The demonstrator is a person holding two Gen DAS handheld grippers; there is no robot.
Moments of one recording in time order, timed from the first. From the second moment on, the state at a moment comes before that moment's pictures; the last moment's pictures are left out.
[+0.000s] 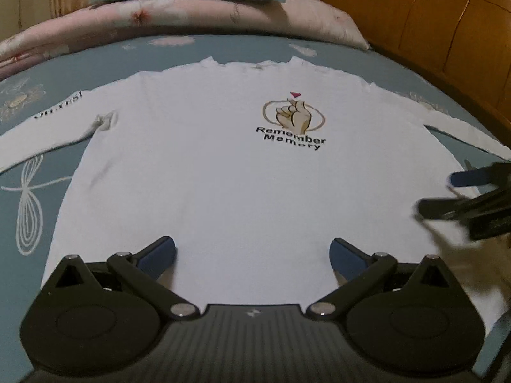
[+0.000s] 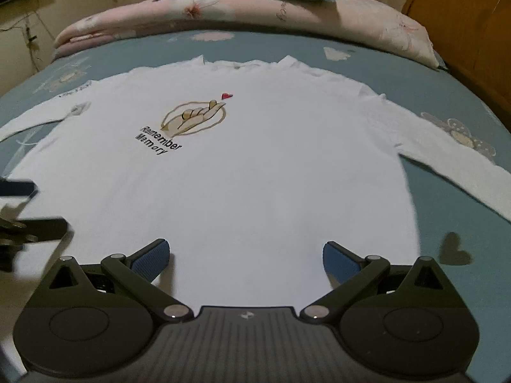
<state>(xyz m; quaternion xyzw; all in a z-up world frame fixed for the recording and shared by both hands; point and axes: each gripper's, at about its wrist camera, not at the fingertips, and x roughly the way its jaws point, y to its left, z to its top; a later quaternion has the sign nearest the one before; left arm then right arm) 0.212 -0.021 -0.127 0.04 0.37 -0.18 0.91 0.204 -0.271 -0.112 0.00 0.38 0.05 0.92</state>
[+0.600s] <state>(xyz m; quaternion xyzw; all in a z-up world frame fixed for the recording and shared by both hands) 0.209 -0.021 -0.124 0.05 0.39 -0.19 0.90 0.133 -0.296 -0.121 0.06 0.39 0.00 0.92</state>
